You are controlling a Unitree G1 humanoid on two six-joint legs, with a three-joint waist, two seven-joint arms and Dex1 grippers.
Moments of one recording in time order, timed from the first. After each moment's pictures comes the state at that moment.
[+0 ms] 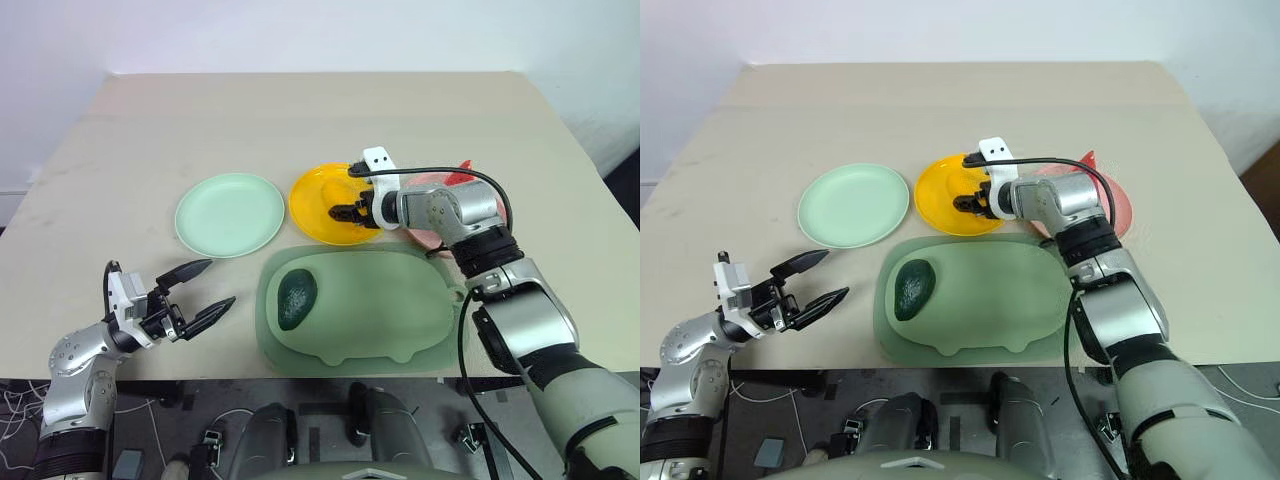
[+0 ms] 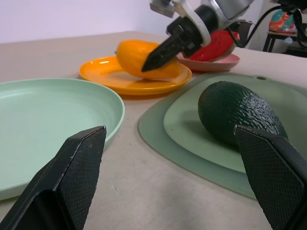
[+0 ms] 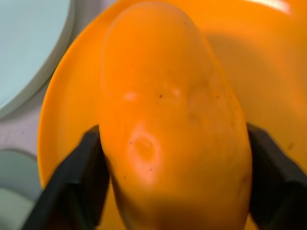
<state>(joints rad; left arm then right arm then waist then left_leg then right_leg) 0.01 0.53 0.28 0.12 -0.59 -0.15 -1.24 -1.10 -0.33 0.26 0.63 0.48 0.88 0.41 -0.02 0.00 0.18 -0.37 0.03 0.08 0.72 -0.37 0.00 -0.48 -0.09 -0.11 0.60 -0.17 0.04</state>
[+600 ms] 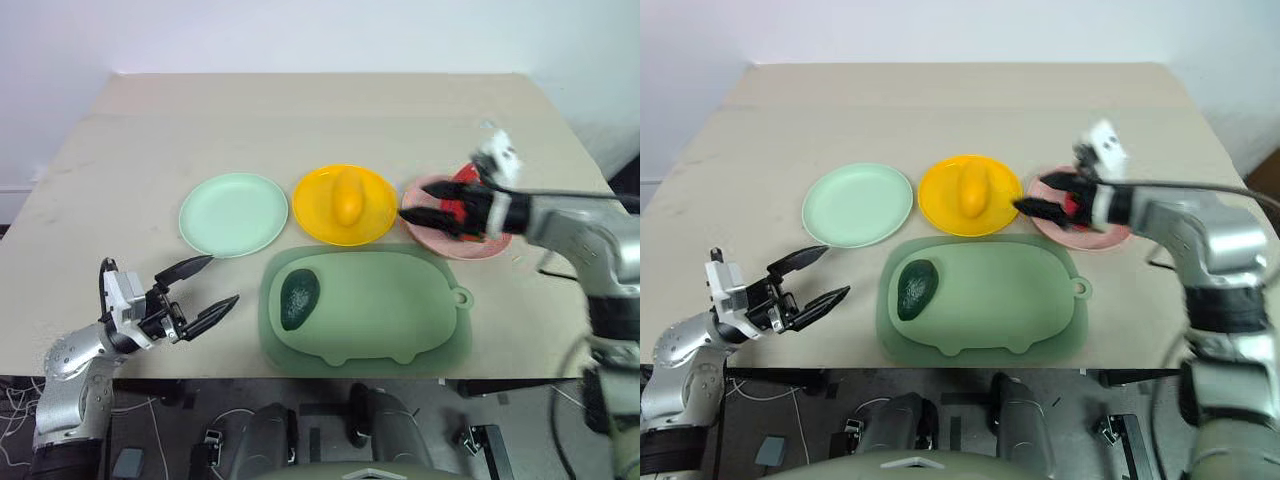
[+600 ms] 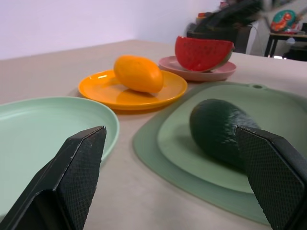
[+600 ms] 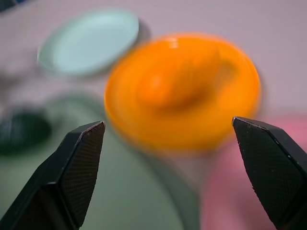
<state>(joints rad) 0.11 0.53 0.29 -0.09 -0.62 -0.08 -1.16 -0.42 -0.91 -0.17 -0.10 0.60 0.75 1.02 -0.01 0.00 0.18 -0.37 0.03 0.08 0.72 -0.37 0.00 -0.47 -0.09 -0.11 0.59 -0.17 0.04</state>
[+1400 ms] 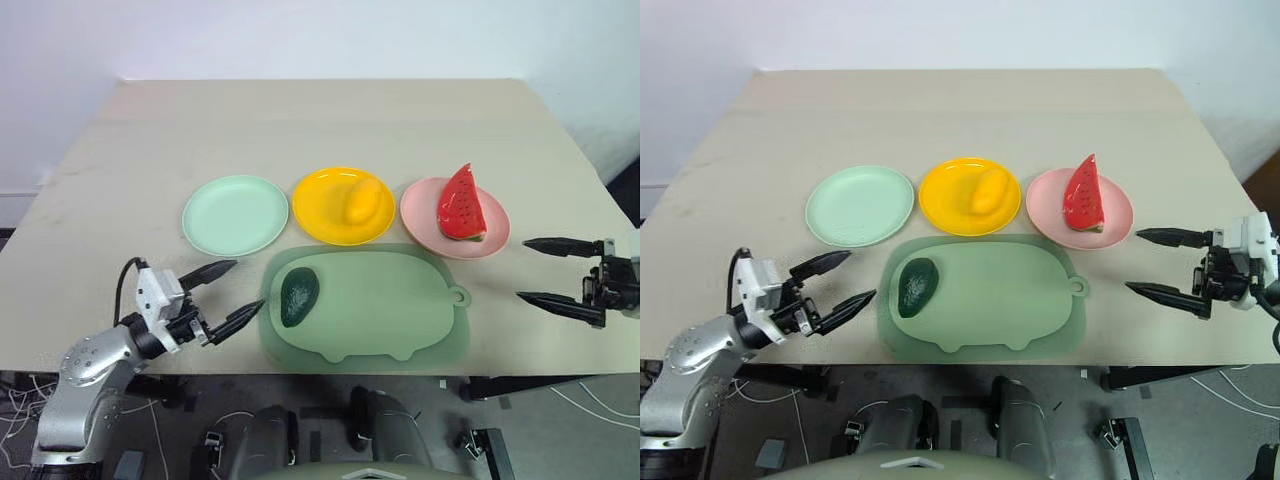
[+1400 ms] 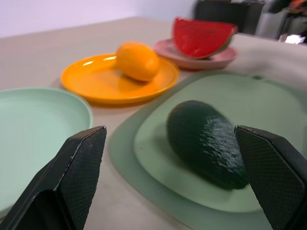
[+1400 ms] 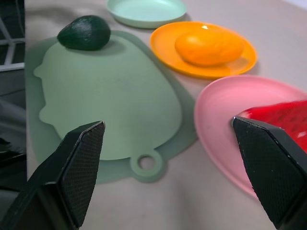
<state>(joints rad) 0.13 0.54 0.16 -0.38 -0.50 0.17 -0.84 -0.16 -0.94 -0.40 0.35 0.56 -0.03 1.60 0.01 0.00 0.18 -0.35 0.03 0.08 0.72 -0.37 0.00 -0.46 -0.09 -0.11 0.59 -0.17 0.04</state>
